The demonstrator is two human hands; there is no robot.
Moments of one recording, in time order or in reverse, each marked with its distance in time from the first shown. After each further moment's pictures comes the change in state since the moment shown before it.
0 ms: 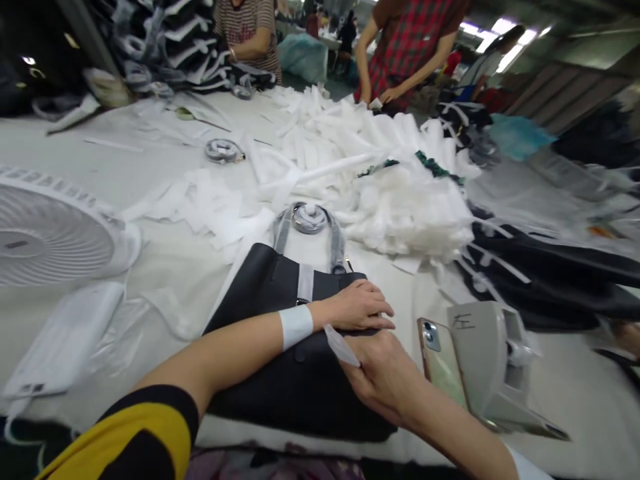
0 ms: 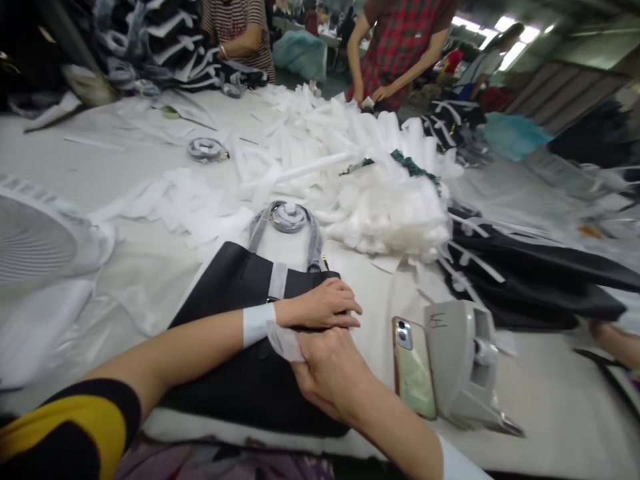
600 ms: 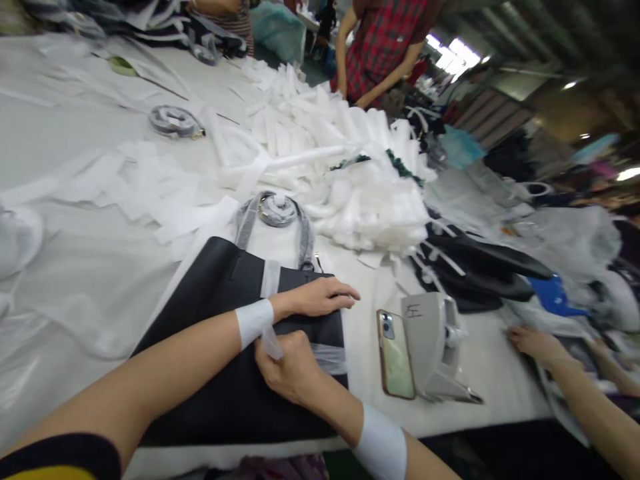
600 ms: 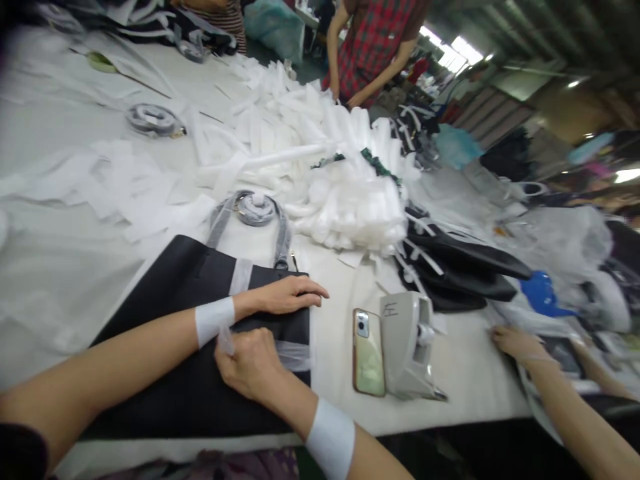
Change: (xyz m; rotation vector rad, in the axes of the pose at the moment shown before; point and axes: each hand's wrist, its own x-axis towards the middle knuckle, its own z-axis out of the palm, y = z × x) left_hand -0.001 -0.004 -0.008 -0.582 0.044 -0.204; right_hand 0.017 -0.004 0.102 0.078 -0.003 0.115
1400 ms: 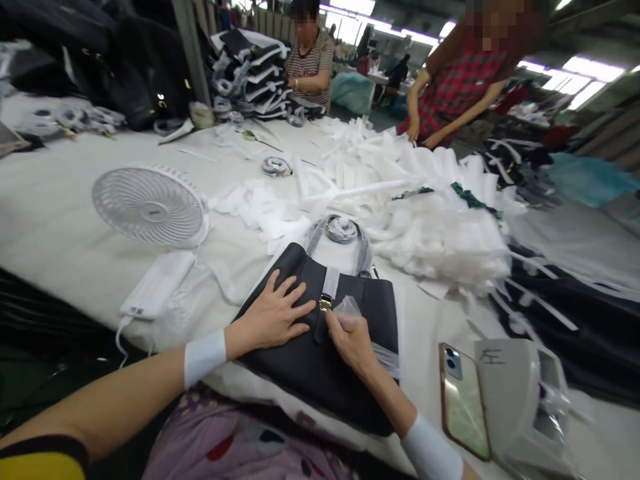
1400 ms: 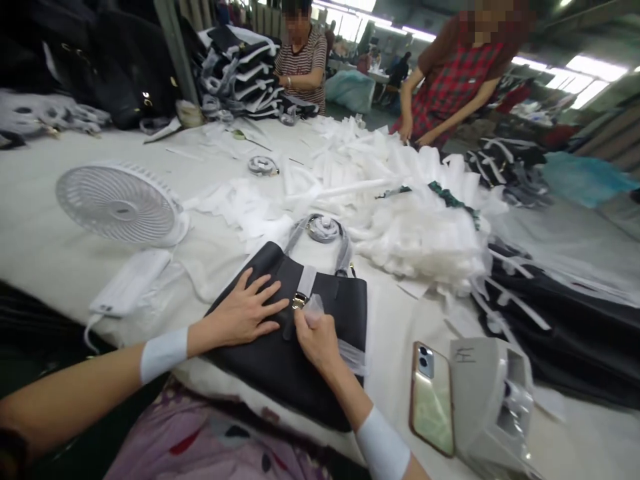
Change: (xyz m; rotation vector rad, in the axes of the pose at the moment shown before) left_hand -0.204 0.064 -0.021 1.144 0.252 -0.351; right_hand 0.018 0.003 -0.006 0.457 0.193 0.180
